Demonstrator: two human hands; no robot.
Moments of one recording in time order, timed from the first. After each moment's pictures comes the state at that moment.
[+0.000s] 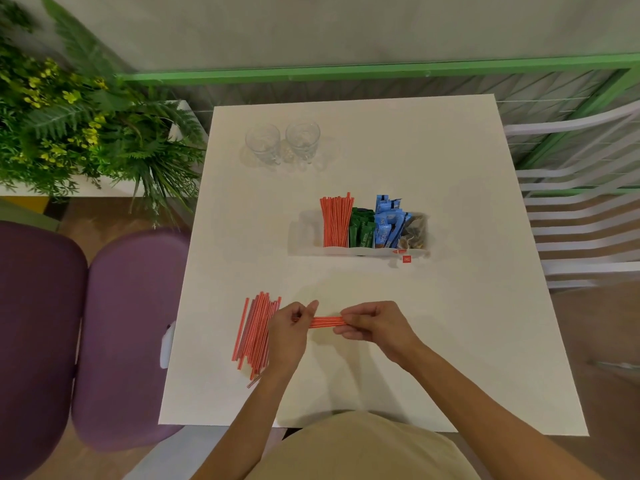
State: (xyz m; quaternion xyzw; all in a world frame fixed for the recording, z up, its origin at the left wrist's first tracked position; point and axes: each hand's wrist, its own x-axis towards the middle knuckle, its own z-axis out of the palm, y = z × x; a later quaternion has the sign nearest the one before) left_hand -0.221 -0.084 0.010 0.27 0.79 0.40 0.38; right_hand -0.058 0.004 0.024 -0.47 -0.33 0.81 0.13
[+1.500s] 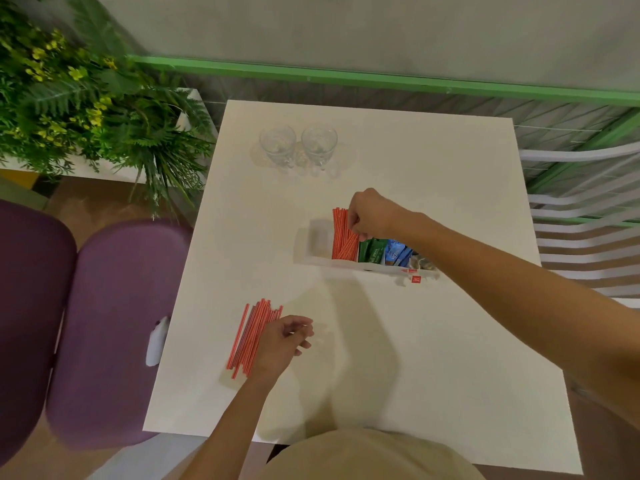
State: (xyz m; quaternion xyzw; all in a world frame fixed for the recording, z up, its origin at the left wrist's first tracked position) left_hand -0.254 -0.089 -0.011 0.14 0.74 0.39 0.53; right_hand -0.174 0.198 0.073 -0.37 -0.85 0.34 -0.15
